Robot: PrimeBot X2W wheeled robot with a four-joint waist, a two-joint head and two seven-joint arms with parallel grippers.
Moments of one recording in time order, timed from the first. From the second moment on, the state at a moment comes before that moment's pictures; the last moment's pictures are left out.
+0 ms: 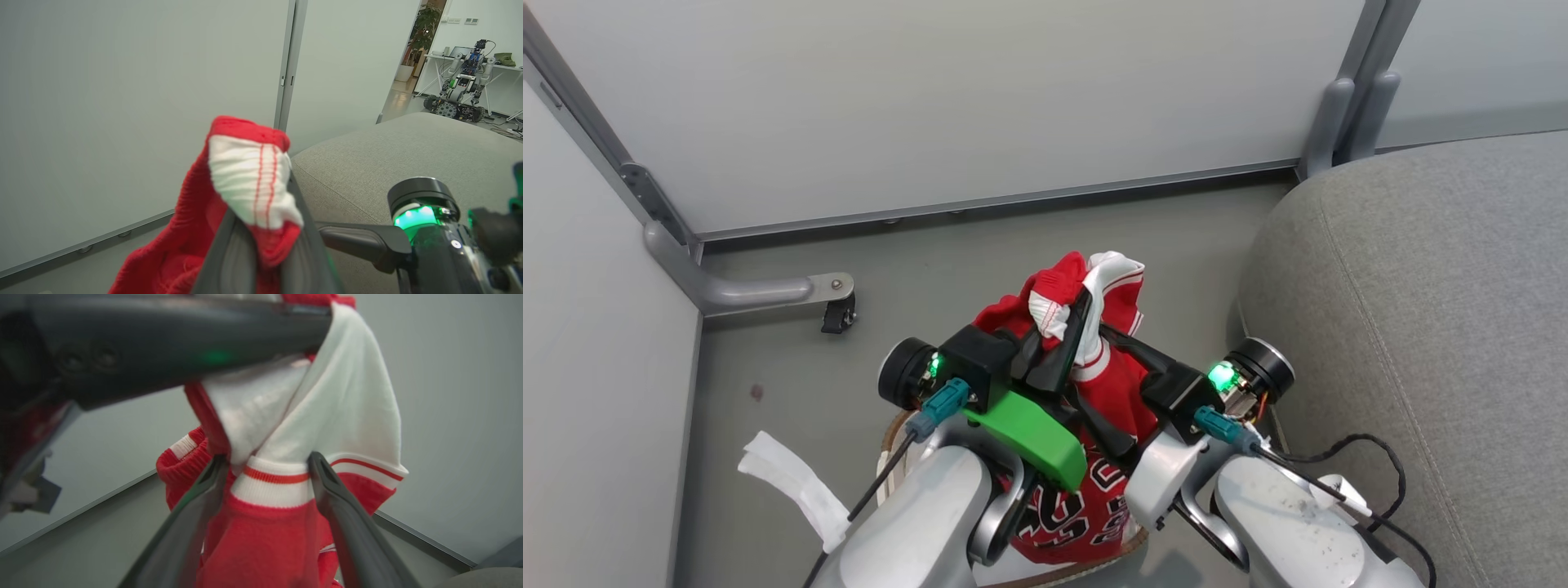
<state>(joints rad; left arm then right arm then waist) -0.47 0.05 -0.72 0.38 -0.48 -0.05 -0.26 -0.46 -0.05 0.60 0.47 0.11 0.13 -0.26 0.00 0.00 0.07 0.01</state>
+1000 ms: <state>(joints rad) -0.62 0.05 -0.94 0.28 -0.58 -0.02 -0.26 -0.55 -0.05 0.53 0.61 0.06 0.13 -0.26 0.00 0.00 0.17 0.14</state>
